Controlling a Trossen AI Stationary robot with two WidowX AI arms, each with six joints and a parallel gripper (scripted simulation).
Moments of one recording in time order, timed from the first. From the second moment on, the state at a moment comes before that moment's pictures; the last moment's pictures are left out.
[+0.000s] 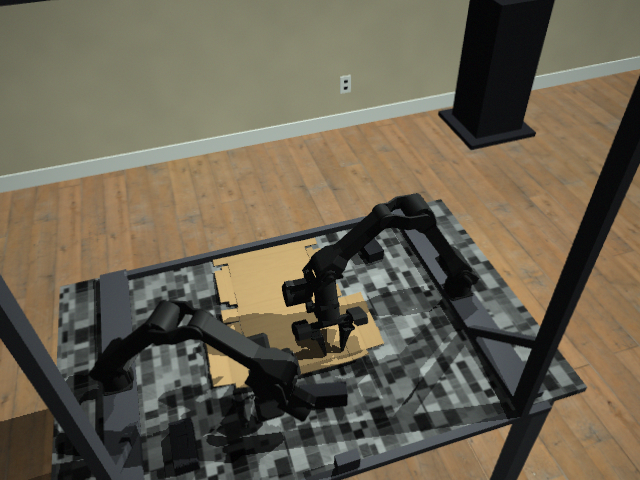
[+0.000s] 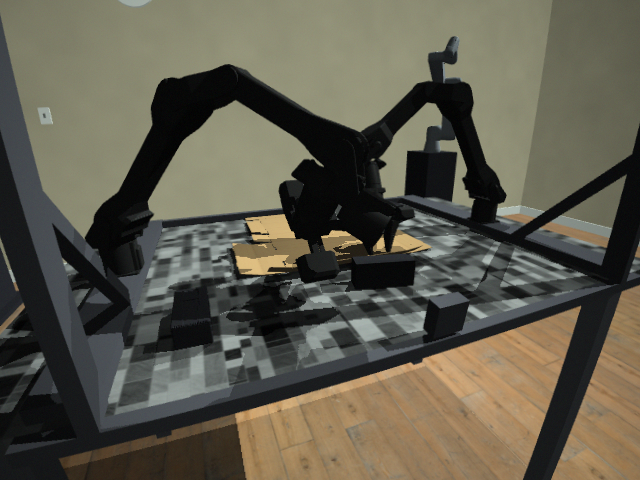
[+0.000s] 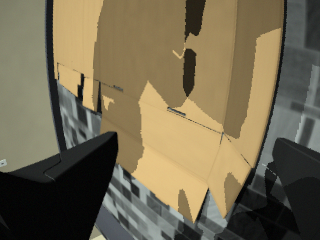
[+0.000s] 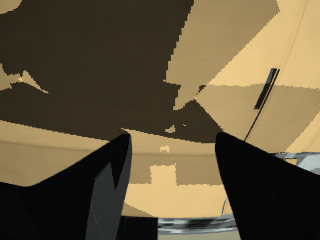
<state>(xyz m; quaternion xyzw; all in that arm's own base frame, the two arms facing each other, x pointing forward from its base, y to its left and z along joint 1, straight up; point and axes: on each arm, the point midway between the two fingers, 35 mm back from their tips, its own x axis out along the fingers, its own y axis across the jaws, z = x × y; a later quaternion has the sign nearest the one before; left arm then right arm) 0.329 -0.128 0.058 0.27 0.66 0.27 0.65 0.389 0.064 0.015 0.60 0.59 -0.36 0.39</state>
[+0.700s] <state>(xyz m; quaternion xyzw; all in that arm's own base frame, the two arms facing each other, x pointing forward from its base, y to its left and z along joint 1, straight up) 0.327 -0.123 0.054 0.27 0.66 0.27 0.65 0.386 0.063 0.016 0.62 0.58 -0.34 0.40</state>
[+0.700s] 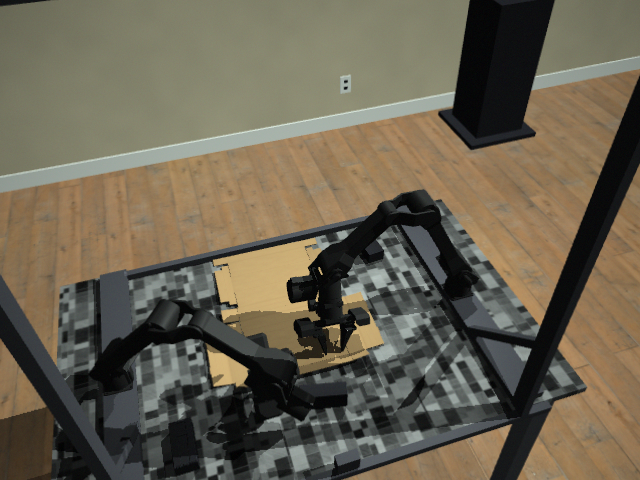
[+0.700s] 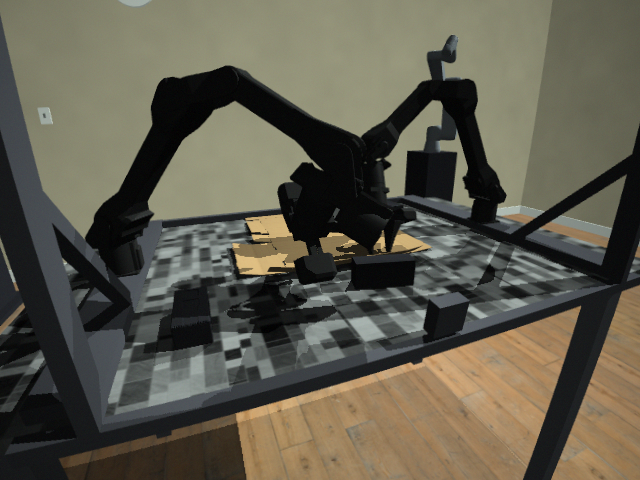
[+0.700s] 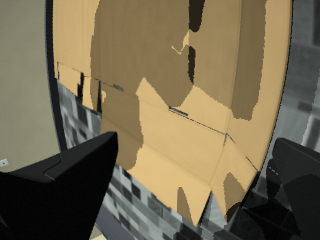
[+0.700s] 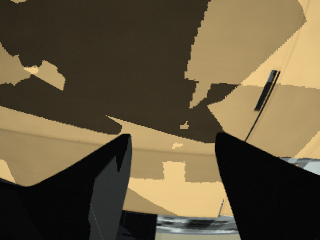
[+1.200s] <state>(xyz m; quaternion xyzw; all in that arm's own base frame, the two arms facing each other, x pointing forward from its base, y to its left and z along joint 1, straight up) 0.326 -0.115 0.054 0.26 0.67 0.26 0.65 0.386 0.063 0.016 0.62 0.58 -0.33 0.41</state>
